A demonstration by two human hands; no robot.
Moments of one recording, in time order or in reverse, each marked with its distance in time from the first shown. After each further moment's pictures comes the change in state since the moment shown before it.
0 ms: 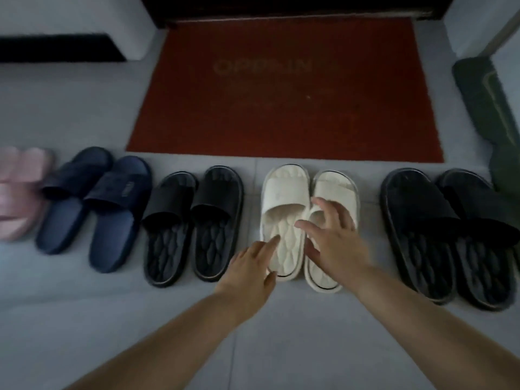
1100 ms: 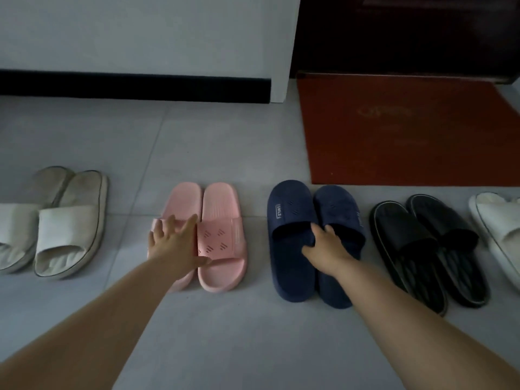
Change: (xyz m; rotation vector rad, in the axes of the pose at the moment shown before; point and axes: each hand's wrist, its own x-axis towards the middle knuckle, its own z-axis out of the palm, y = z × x) left_hand -0.061 -0.577 -0.309 0.274 0.096 -0.342; right_hand 0.216 -0.459 0.205 0.233 -0.299 0.614
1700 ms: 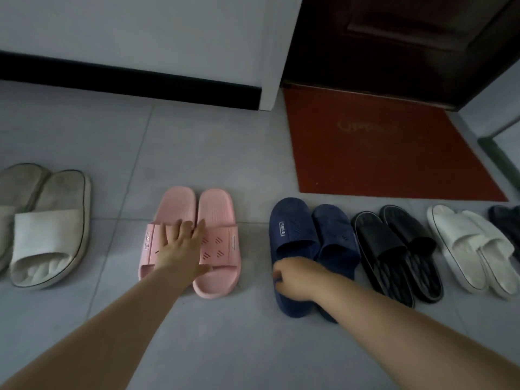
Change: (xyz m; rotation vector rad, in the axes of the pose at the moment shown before) left_hand 0.011 -0.003 0.010 0.086 0.056 0.256; right_hand -0.067 -0.076 -0.004 -0.535 -0.316 -0.146
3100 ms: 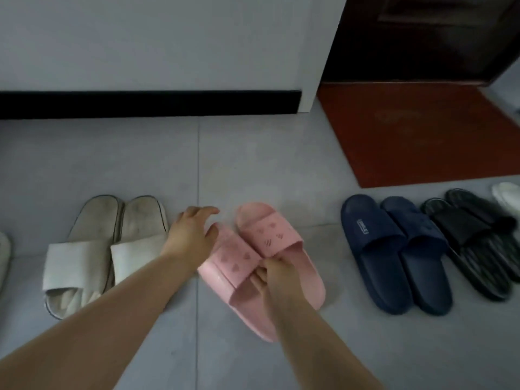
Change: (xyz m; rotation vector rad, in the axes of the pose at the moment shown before) left_hand 0.031 -0.158 -0.056 -0.438 0.240 0.121; right_hand 0.074 -0.227 0.024 2.117 0.377 0.216
